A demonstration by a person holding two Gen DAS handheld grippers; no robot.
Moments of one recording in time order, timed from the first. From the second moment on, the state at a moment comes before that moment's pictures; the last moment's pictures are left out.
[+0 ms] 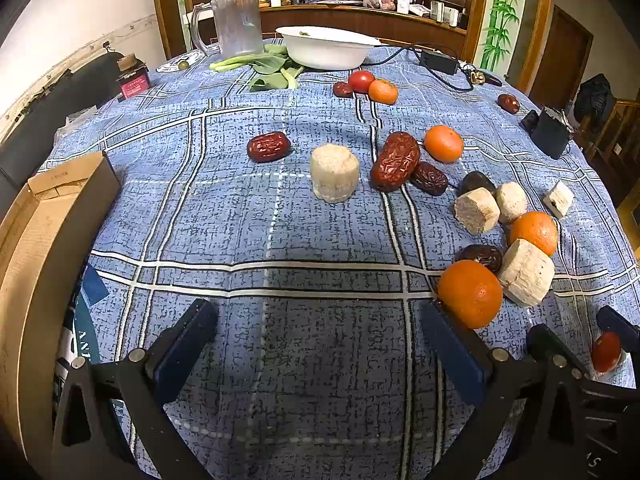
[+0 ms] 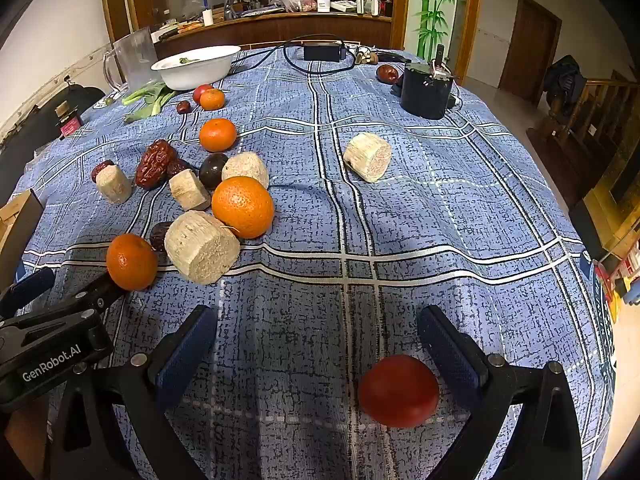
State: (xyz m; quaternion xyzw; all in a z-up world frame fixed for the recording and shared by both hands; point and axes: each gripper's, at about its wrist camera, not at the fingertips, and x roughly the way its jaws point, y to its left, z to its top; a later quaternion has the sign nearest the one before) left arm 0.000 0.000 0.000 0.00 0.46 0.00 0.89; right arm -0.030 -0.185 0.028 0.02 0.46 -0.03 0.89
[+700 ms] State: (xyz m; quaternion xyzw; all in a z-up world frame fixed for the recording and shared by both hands) left arm 0.001 0.000 0.000 0.00 0.47 0.00 0.88; right arm -0.031 -0.185 0.028 0.02 0.46 -0.03 0.89
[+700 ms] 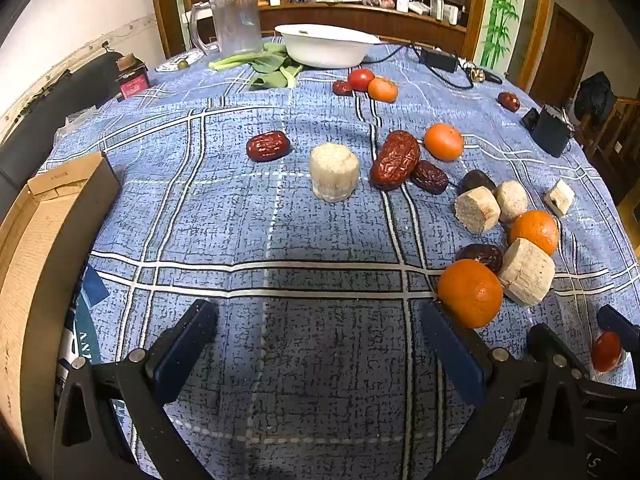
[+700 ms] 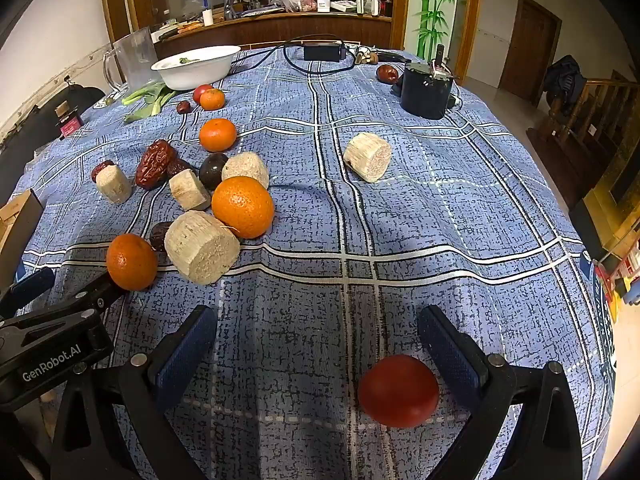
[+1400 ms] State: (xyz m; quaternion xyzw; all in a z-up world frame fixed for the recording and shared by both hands) left arm -0.020 0.014 0.041 -0.02 0.54 -0.08 0.84; right arm -0.022 -0.181 0.032 0.03 0.52 -0.05 0.85
